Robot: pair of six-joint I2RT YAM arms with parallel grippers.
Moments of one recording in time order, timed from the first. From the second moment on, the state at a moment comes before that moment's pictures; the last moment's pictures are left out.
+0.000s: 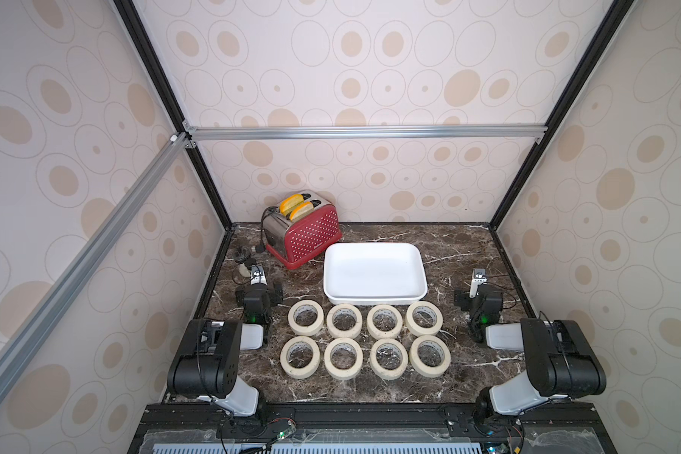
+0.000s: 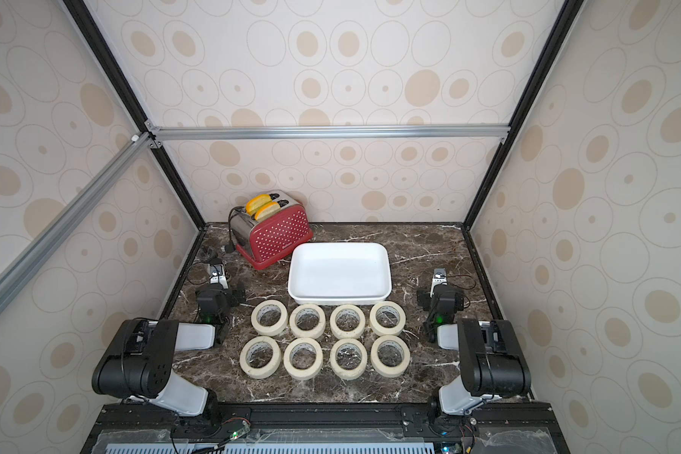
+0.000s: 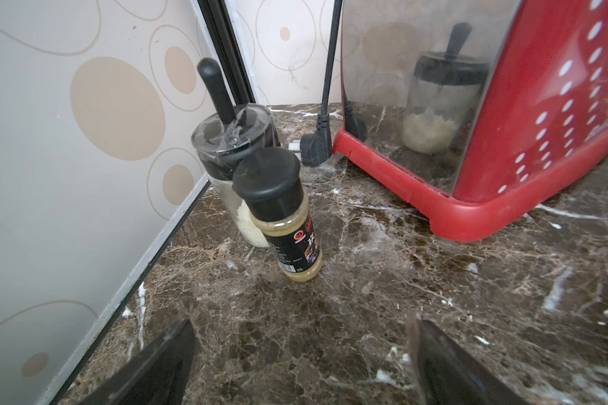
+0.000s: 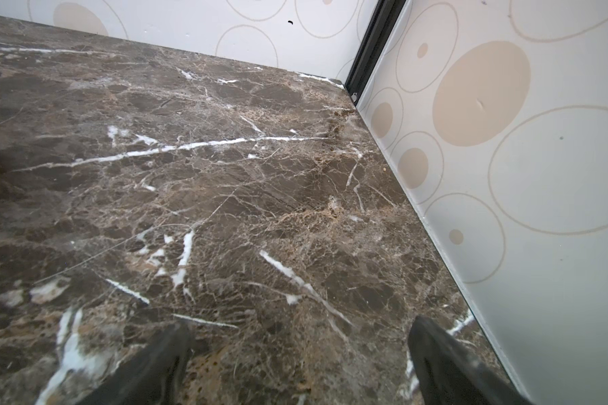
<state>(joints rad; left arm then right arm) -0.01 1.55 0.40 0.79 -0.33 0.04 0.04 1.54 0.37 0.78 0.28 -0.18</state>
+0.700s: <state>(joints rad) -0.01 1.55 0.40 0.78 -0.33 0.04 0.05 1.53 0.39 0.80 0.28 -0.18</state>
